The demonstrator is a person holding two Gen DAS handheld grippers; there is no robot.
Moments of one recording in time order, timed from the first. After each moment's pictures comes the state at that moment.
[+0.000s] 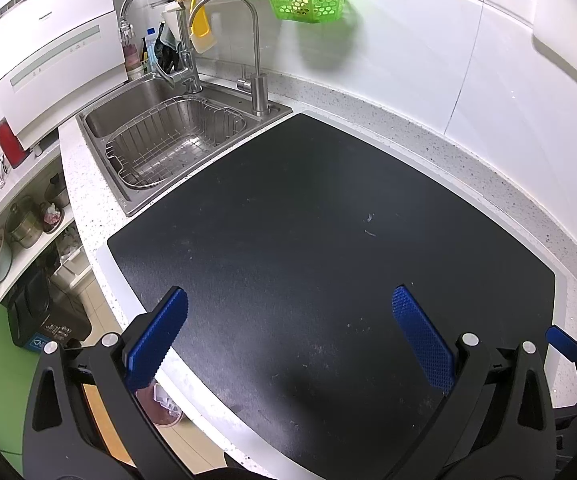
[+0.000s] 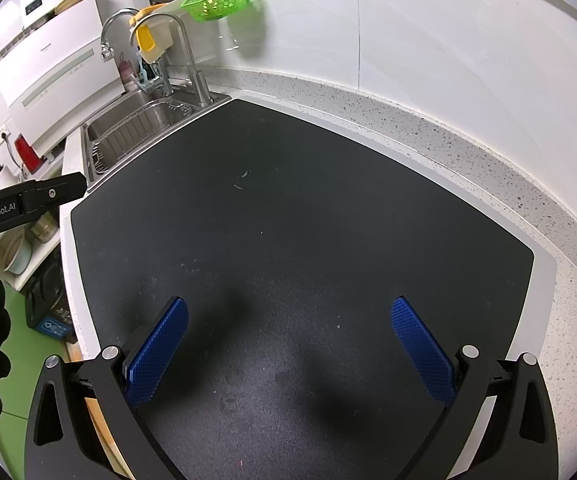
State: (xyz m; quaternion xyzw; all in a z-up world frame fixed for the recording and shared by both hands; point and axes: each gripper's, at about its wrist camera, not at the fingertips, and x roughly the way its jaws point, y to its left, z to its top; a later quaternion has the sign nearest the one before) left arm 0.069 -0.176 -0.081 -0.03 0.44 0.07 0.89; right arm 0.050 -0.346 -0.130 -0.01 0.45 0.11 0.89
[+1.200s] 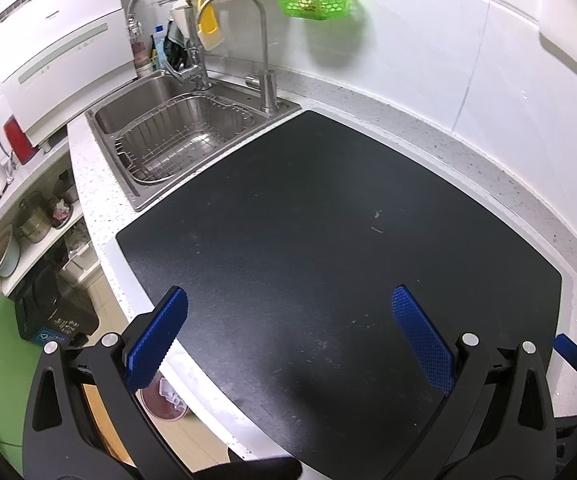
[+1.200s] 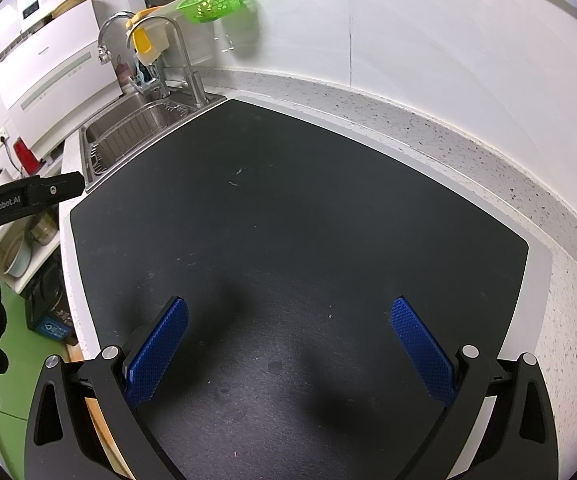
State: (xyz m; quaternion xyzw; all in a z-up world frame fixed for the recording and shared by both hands) left arm 0.065 -0.179 -0.081 -0.03 0.45 0.09 0.89; right arm 0.045 -0.355 -0.134 -0.01 0.45 0.11 0.89
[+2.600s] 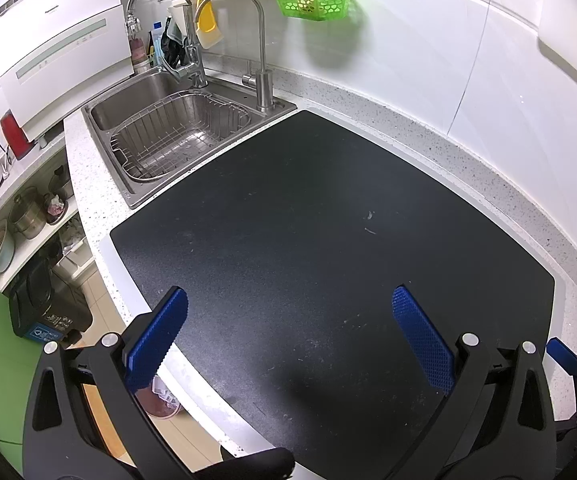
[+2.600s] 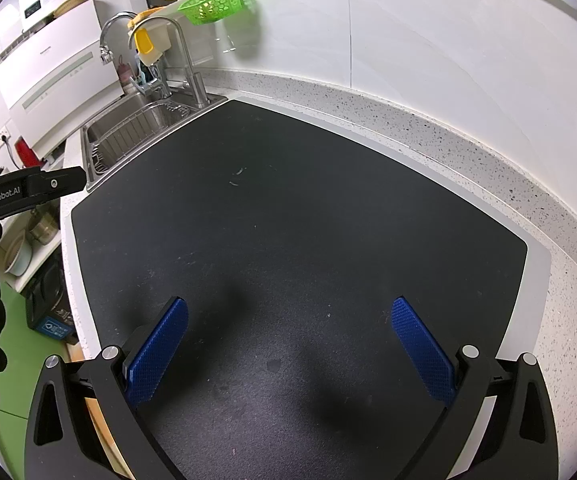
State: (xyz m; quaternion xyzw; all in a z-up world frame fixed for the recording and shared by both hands) left arm 0.069 -0.182 -0.078 -0.04 0.45 0.08 0.89; right arm 0.042 -0.357 -0.129 -0.01 0.45 0.11 0.89
